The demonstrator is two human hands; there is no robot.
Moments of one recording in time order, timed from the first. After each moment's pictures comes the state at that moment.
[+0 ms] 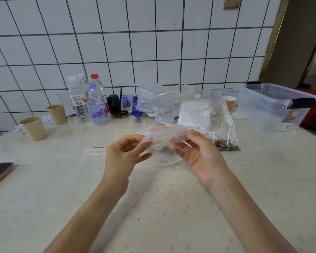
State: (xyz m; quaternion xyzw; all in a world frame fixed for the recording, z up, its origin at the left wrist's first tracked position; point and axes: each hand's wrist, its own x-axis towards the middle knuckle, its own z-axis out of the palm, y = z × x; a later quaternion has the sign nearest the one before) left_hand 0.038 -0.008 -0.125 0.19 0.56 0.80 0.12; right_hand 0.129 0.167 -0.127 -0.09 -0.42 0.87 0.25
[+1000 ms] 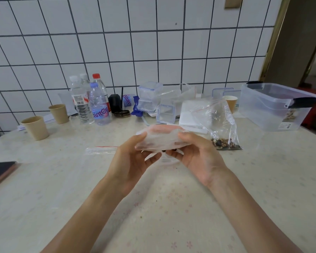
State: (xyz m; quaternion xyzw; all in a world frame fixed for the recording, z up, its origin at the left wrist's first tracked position) left_hand 0.028 -0.009 -0.131 0.23 0.42 0.81 0.33; right_hand 0.130 0.163 -0.126 0.04 -0.56 0.81 0.16
